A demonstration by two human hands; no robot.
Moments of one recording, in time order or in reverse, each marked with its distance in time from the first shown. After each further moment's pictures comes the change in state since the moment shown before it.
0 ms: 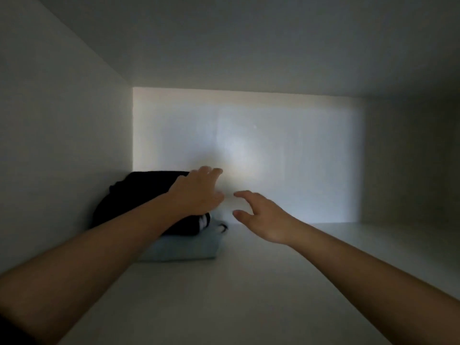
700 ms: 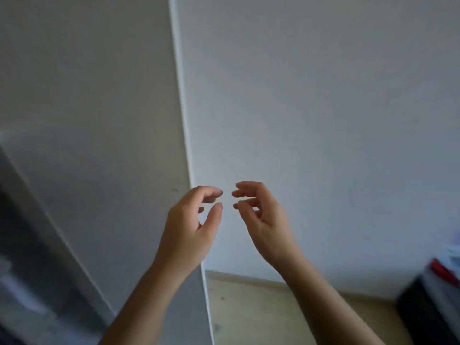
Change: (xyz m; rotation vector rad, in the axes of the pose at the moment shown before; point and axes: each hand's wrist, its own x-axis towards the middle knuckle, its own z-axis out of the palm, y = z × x) left_hand -0.524 0.612 -0.007 -1.431 -0.421 0.857; right_hand -0.811 -0.119 -0.167 -0.105 1.095 0.972
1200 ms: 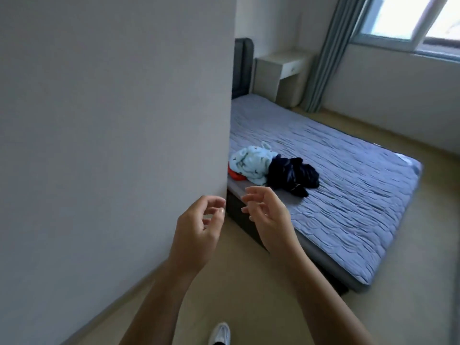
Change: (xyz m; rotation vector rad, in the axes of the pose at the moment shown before) left_hand -0.006 0.158 0.445 -0.535 -0.836 0.139; right_hand -0.134 0.156 -0.380 -0.307 0.898 0.493
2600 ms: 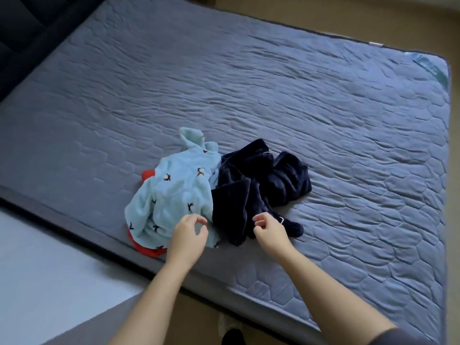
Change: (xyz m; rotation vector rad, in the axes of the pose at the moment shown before) left_hand 0.655 -0.396 0.562 0.390 -0.679 -0.364; right_hand 0.643 0.597 -0.173 -0.197 0.093 0.976
